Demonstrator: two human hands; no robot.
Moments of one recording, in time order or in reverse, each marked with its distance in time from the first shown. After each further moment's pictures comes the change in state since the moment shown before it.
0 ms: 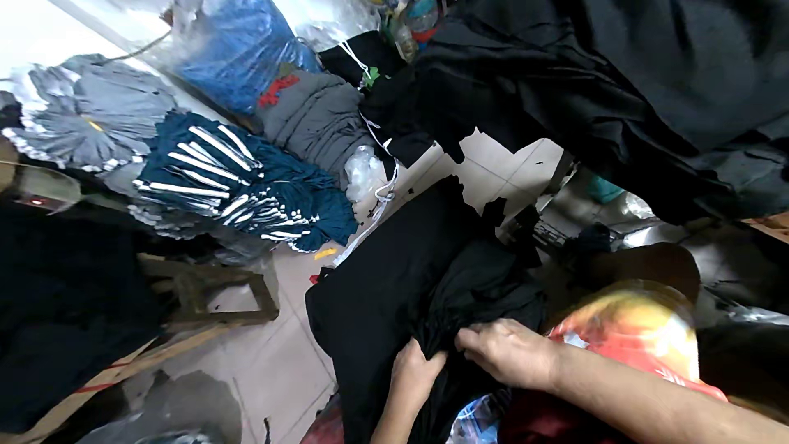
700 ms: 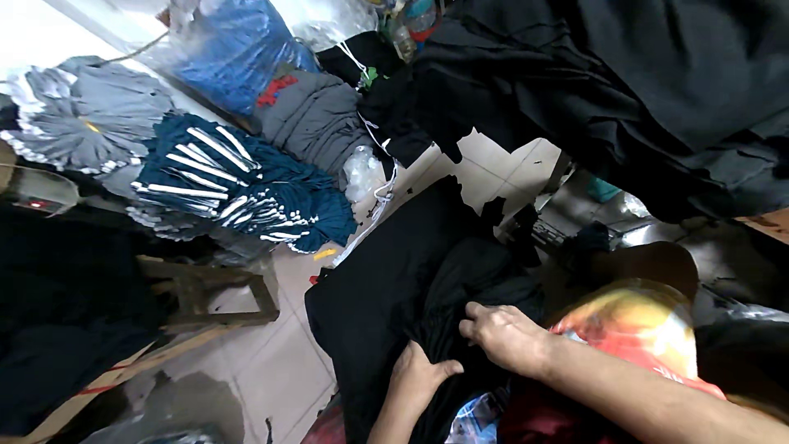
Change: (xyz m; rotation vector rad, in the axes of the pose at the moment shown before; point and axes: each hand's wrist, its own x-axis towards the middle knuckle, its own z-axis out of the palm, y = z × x) left_hand -0.008 0.009 -0.007 0.102 -0.089 -0.014; right_hand 0.004 -0.006 -0.016 -0.131 -0.002 0.104
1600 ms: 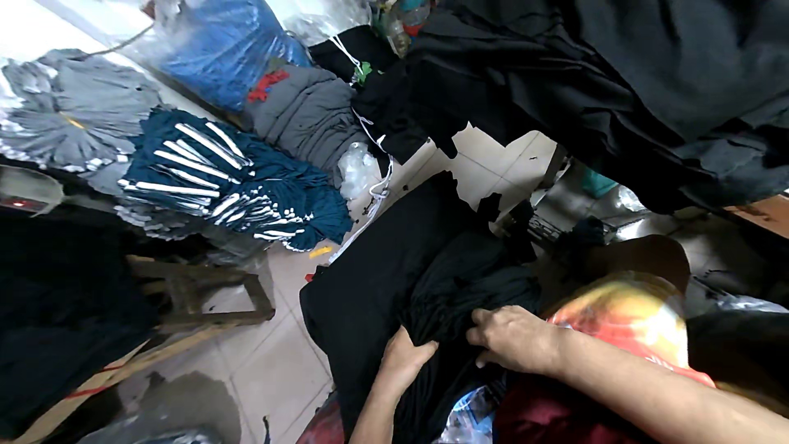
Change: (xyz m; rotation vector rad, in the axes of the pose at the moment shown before) left_hand 0.026 -0.013 -0.004 -0.190 -0.008 -0.073; right_hand -0.010 0.002 -0.006 -0.025 -0.225 0.014
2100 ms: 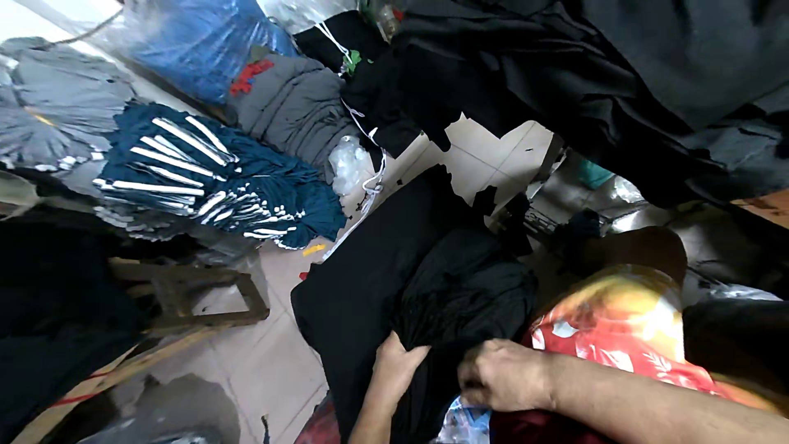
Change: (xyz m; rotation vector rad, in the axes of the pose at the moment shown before) left_hand -0.008 -0.010 0.007 -0.116 0.116 0.084; right_hand 0.006 -0.006 0.037 0.296 -0.025 -0.065
